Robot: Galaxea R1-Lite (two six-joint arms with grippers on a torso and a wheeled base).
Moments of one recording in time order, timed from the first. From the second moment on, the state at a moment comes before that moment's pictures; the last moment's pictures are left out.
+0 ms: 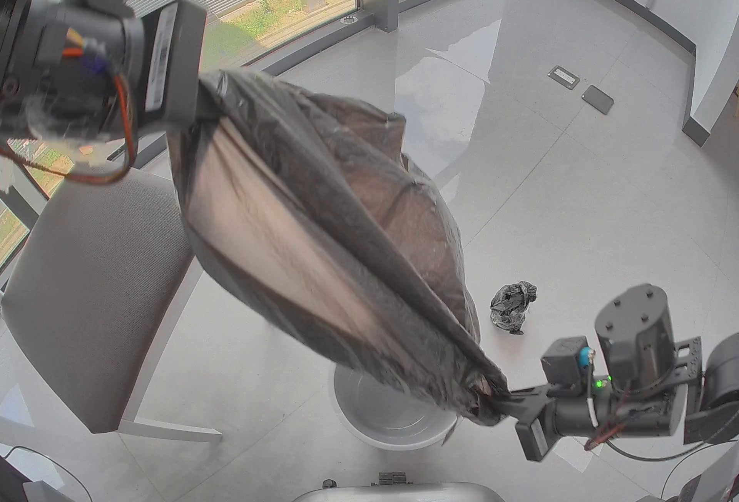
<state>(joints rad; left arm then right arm) -0.92 1.49 -1.83 0.96 0.45 -0.40 0.84 1.52 -0.45 -0.35 -0.09 0.12</state>
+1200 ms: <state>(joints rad) -1.00 1.71 -1.38 0.75 0.23 -0.52 0.85 1.87 -0.27 -0.60 -0.08 0.13</state>
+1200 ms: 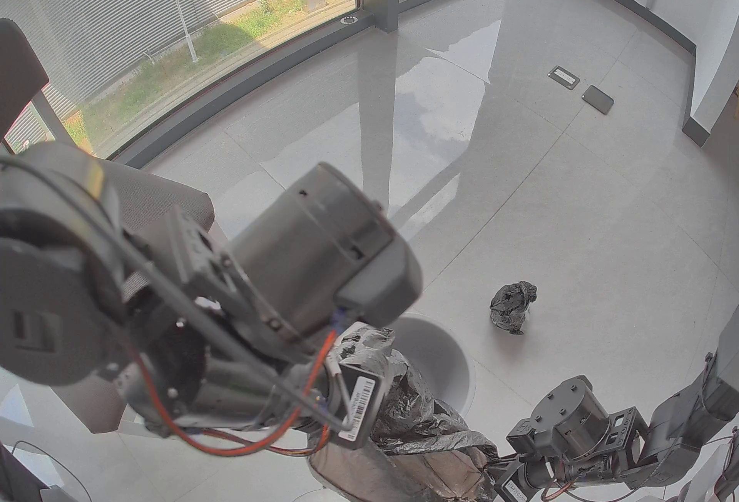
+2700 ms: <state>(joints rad) -0.59 1.96 -1.33 0.51 0.05 -0.52 0.51 1.97 -0.46 -0.79 -0.10 0.11</state>
